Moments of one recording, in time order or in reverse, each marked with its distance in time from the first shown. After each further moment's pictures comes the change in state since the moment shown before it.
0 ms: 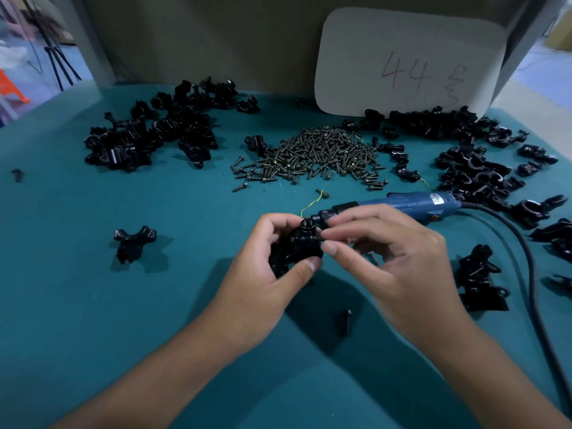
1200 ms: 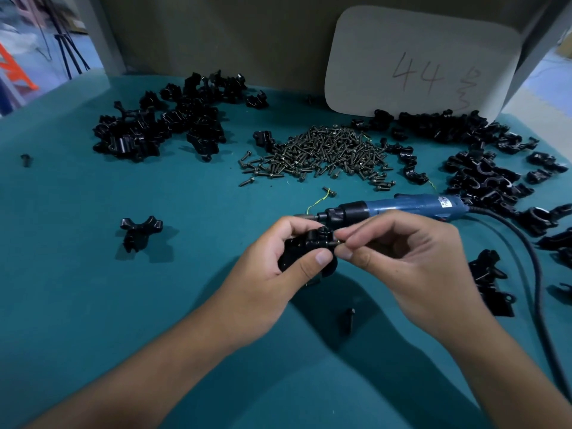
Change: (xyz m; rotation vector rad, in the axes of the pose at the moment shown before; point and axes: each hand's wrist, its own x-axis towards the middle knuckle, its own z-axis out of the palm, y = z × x) left_hand 0.001 -0.003 -0.004 -0.088 -0.114 -0.009; right_hand 0.005 -0.005 -0.004 0.471 -0.087 0.243
